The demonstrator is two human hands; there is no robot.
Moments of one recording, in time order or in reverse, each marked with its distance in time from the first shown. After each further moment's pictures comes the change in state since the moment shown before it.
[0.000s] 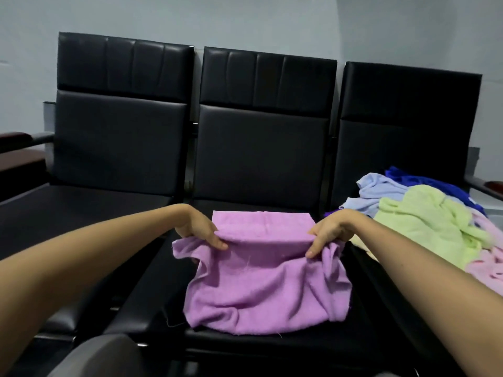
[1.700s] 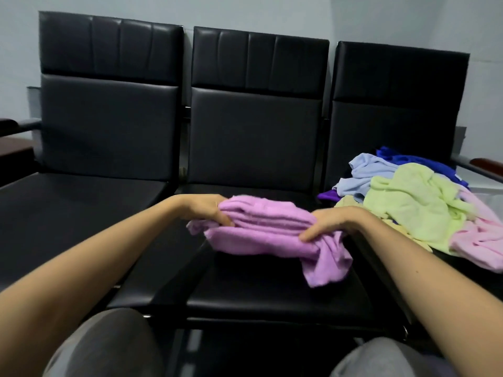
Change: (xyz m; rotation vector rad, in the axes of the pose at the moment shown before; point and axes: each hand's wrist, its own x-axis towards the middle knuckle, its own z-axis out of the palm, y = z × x) left_hand -0.010 0.006 0.036 0.090 0.350 0.517; right_hand -0.015 0.015 0.049 0.035 0.249 -0.235
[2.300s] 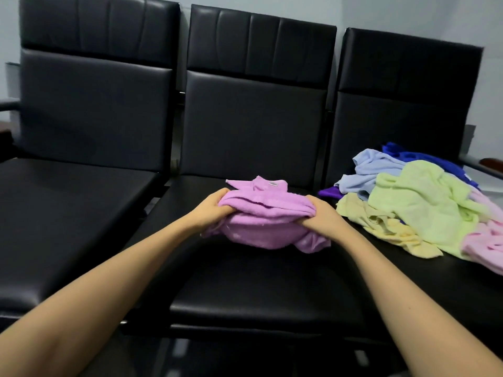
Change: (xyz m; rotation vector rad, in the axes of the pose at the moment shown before) left_hand 0.051 -0.047 0.045 -0.230 0.509 0.173; right_hand 0.053 0.022 0.022 -0.117 0.685 -0.141
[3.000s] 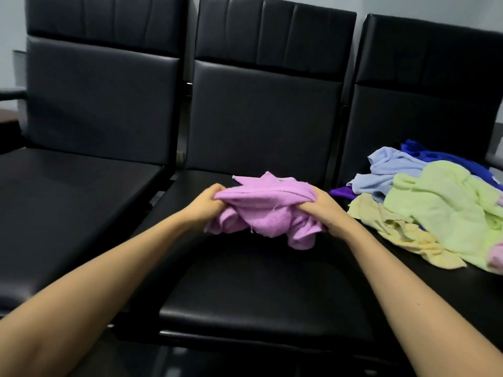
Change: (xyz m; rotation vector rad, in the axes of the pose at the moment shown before) left_hand 0.011 -0.008 -0.006 -0.050 0.212 -0.178; right_hand 0.009 -0.030 -0.004 0.529 -0.126 0.029
